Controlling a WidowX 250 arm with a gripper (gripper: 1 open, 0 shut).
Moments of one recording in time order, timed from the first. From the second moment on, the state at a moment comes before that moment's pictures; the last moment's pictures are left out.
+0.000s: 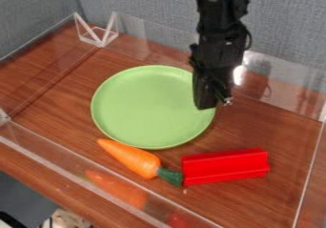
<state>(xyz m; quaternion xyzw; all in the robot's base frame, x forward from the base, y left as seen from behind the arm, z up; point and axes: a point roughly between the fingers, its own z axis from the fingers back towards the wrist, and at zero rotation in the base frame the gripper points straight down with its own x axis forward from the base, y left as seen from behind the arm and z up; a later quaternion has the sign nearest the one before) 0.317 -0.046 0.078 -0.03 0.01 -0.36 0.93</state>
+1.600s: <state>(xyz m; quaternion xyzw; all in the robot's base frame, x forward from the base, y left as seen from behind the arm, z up) 0.255 -0.076 0.055 0.01 -0.02 -0.33 0.94</state>
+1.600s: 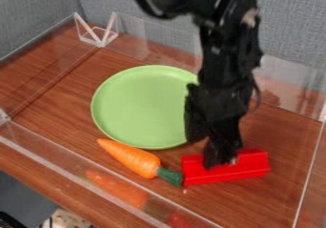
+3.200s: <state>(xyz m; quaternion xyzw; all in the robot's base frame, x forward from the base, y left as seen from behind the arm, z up) 0.272 -0.097 0.027 -0.06 -0.06 -0.36 0.93</state>
